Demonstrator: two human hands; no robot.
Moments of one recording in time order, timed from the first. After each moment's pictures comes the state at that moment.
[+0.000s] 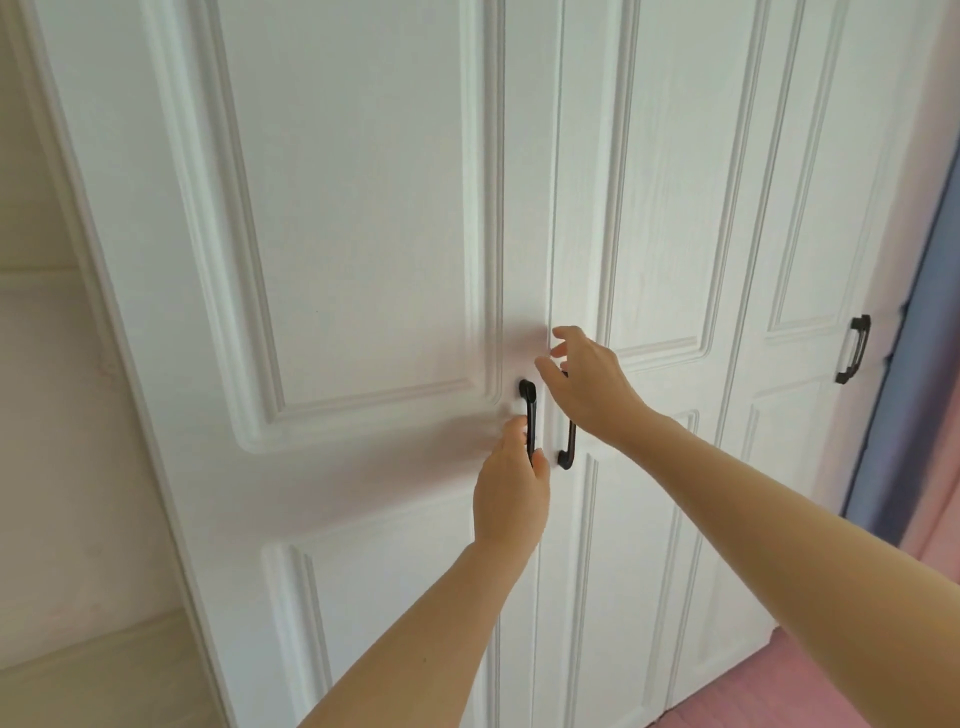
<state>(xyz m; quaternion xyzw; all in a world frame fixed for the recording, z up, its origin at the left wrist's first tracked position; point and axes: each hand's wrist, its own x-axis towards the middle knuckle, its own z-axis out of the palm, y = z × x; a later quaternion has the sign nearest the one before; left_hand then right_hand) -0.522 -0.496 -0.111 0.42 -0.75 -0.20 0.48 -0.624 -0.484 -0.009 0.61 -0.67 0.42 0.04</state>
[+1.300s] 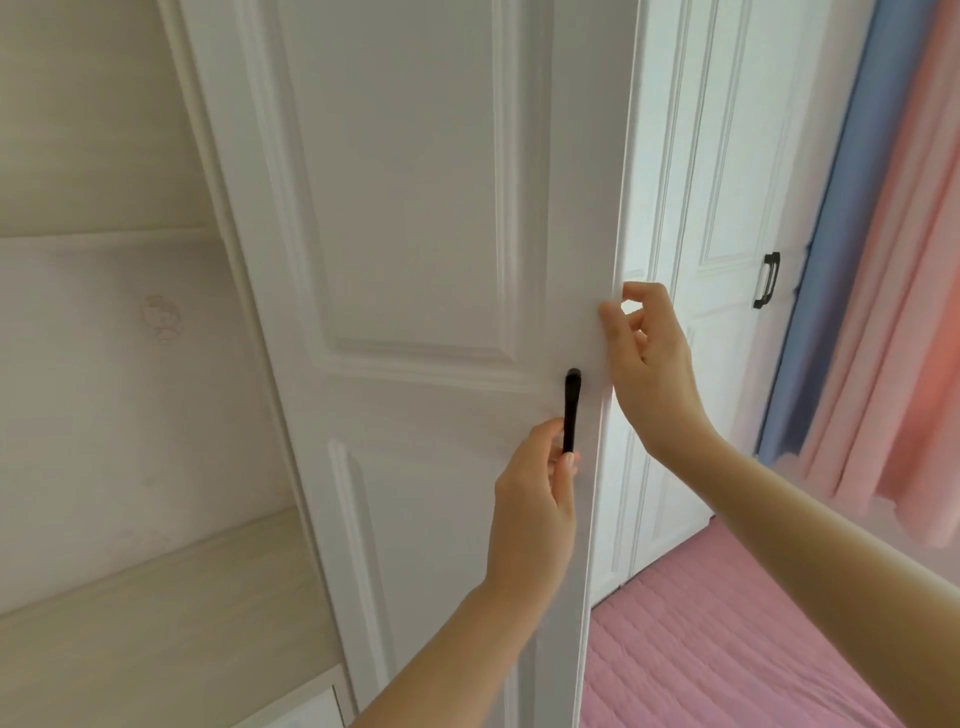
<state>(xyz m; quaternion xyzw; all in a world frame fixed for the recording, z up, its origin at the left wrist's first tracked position) -0.398 -0.290 -0.132 0.25 -0.75 -0.30 0.53 -0.511 -0.267 -0.028 0.49 -0.57 0.66 0.00</state>
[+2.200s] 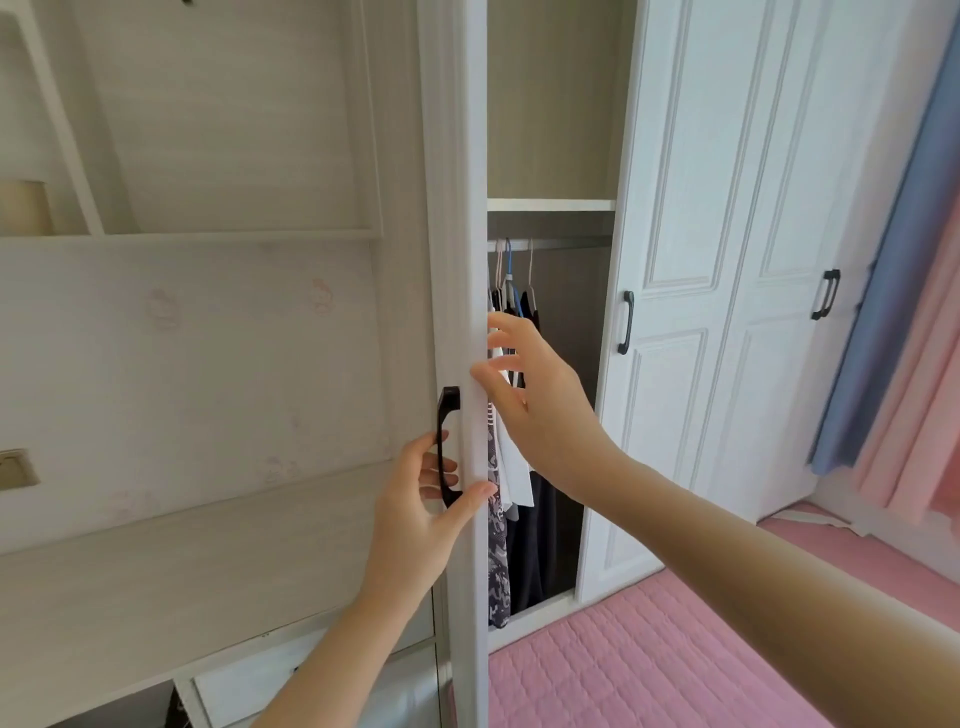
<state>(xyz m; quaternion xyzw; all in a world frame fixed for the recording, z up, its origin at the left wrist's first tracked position) -0.131 -0.206 -0.135 0.34 -0.69 -0.28 0.57 -0.264 -0.164 -0.028 0.69 -0.50 0.52 -0.04</state>
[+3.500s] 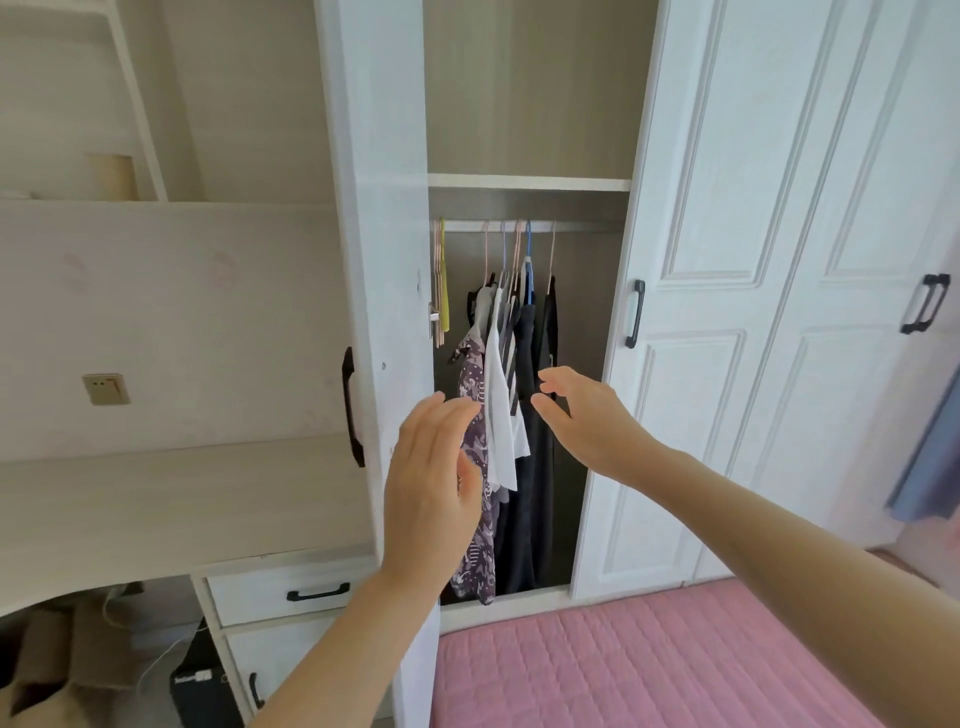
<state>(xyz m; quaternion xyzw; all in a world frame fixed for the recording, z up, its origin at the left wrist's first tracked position) -0.265 -0.150 -0.138 0.39 -0.71 0.12 0.57 -0.442 -0.171 -0.068 0.74 -0.59 0.31 -0.07</state>
